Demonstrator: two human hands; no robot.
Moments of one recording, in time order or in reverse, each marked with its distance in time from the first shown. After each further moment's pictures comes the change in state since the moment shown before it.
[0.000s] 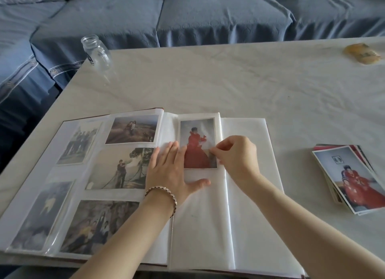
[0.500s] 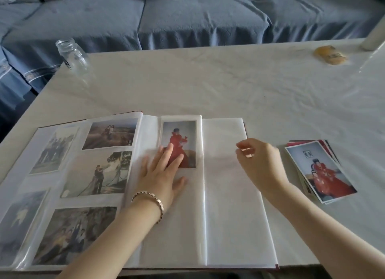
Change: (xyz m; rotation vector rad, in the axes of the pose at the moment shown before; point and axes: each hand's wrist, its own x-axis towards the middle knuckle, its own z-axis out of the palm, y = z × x) left_hand -0.004 0.012 0.003 -0.009 -0.159 0.101; right_hand -0.011 0.038 -0.071 -0.249 0.133 -0.121
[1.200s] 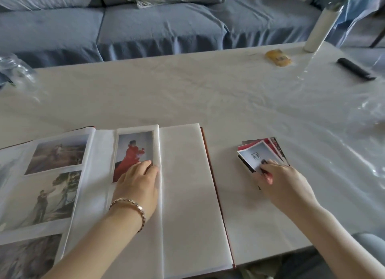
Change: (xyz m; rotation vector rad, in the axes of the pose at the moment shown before) left_hand 0.007 0.056 -0.010 -0.097 0.130 0.021; right_hand -0.032 0.090 -0.088 -0.564 -0.015 0.084
